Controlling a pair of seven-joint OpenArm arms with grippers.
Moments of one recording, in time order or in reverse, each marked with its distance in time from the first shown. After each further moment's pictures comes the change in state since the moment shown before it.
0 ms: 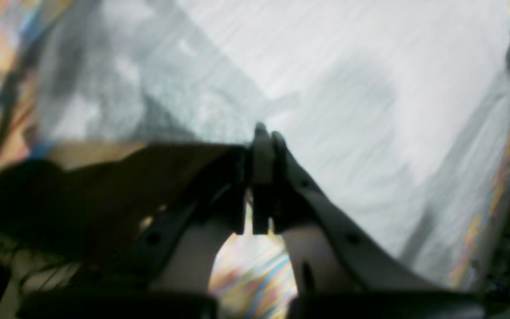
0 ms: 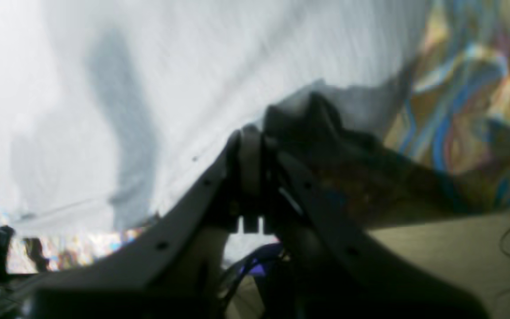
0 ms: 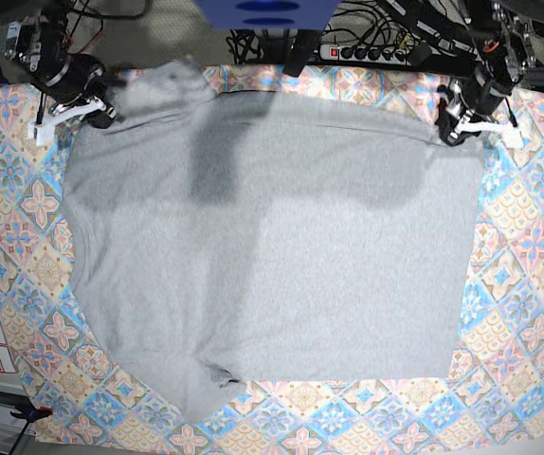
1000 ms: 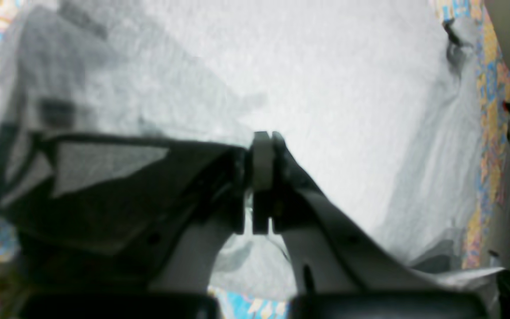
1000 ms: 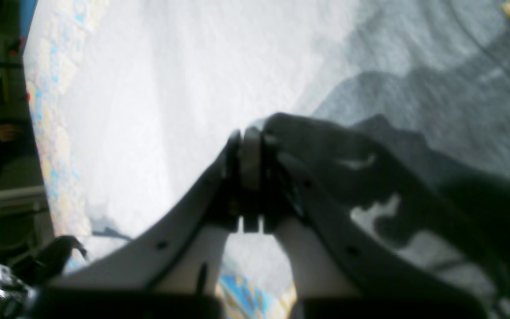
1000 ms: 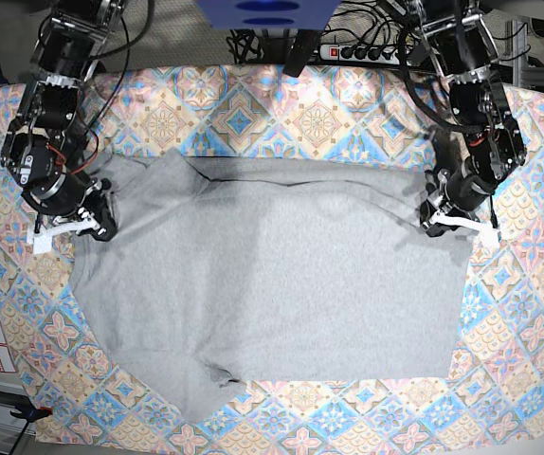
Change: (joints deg) left arm -23.6 0.0 7.0 -7.3 14.9 0.2 4.2; right arm 32.7 -0.3 0.2 -18.3 -0.9 -0.2 -5.2
